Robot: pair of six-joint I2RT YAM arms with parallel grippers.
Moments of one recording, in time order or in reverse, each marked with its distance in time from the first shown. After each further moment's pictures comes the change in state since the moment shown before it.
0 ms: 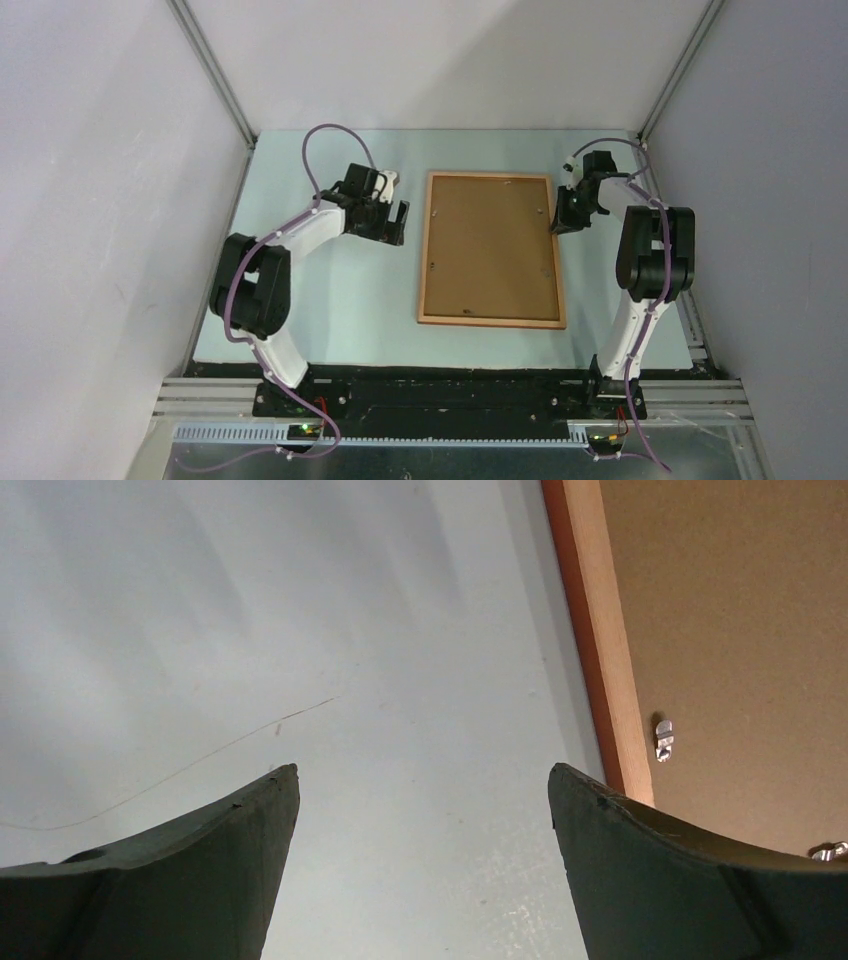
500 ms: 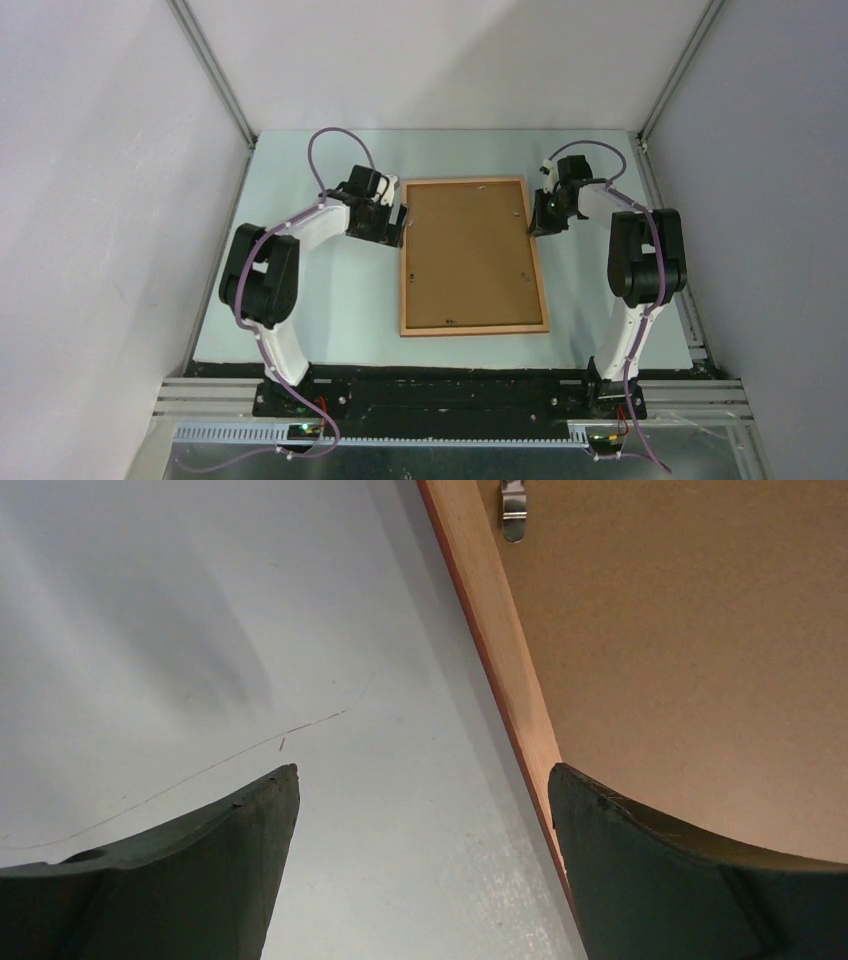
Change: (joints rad) left arm 0.015 0.050 0.018 -0.008 -0.015 0.007; right arm 0.132 -0.035 -0.070 0.090 -0.009 0.070
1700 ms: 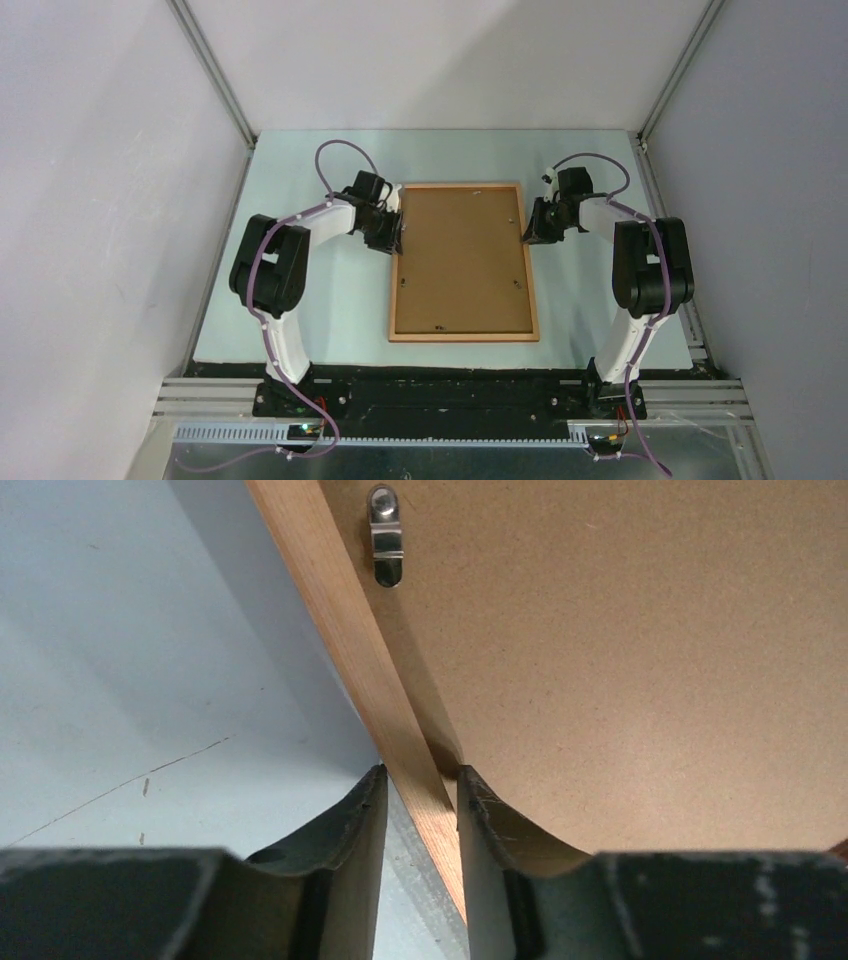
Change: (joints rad) left arm 0.001 0.108 0.009 0.008 0.169 -0.081; right arm 0.011 -0.089 -0.163 0.129 -0.064 0.129
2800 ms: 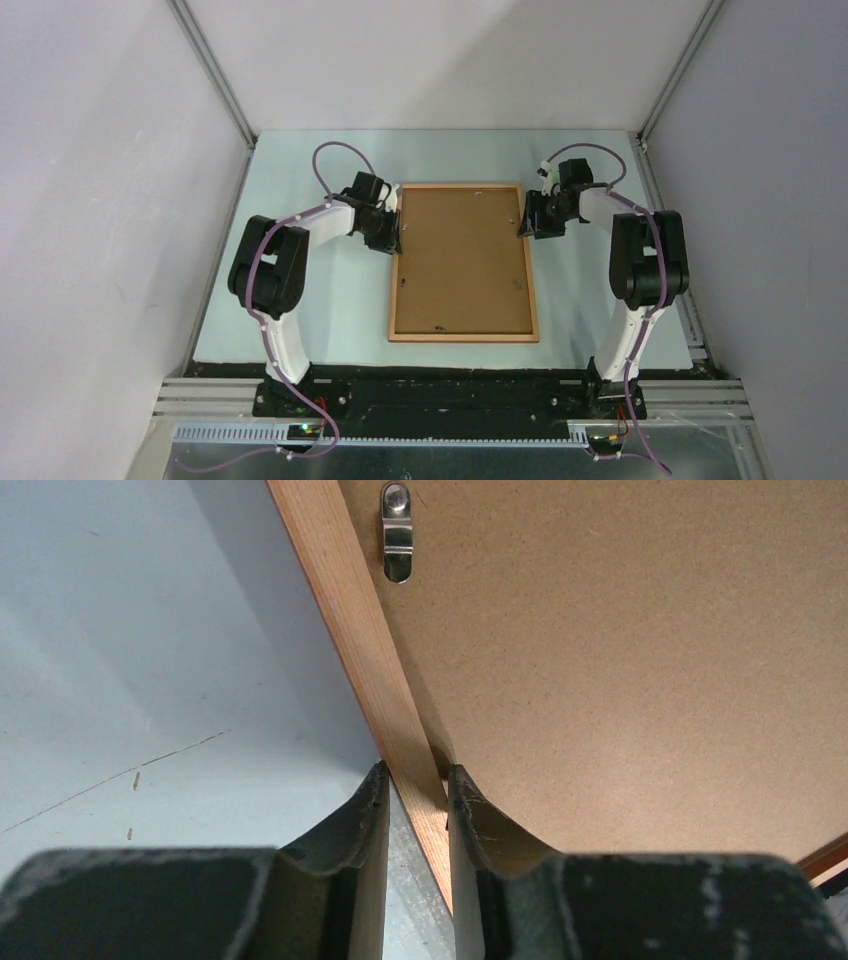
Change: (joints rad) left arm 0.001 -0.009 -0.017 0.023 0.013 -0.046; right arm -0.025 0.058 0.102 -0.068 -0.042 -0.129
